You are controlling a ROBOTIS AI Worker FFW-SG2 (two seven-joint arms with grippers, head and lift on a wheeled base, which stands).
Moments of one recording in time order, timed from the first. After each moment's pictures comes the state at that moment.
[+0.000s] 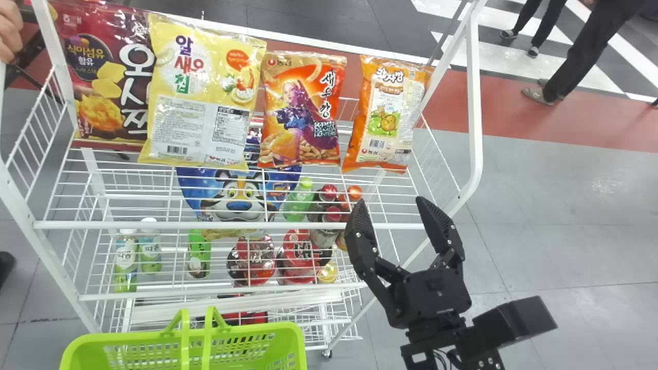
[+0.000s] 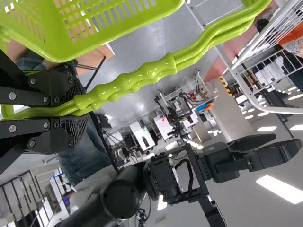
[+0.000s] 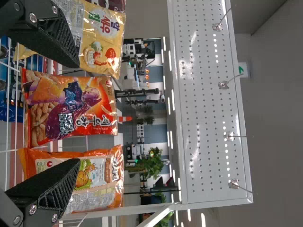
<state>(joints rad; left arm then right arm) 0.65 0.10 -0.04 -2.06 0.09 0.90 -1.39 0.77 -0.12 -0.01 -2.15 -0.15 -0.33 0.06</state>
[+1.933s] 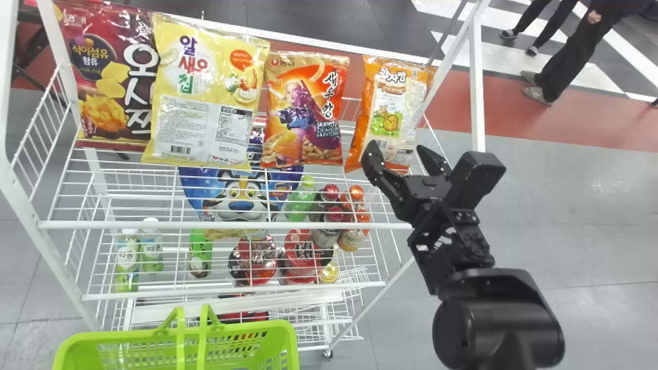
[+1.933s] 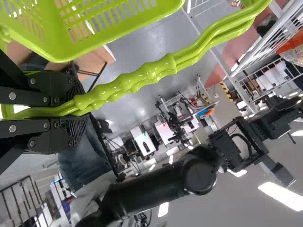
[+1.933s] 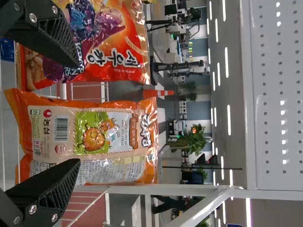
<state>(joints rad) 0.63 0.10 -0.03 -2.04 0.08 0.90 -1.38 0.22 -0.12 -0.17 -1.92 -0.19 0.26 0.08</state>
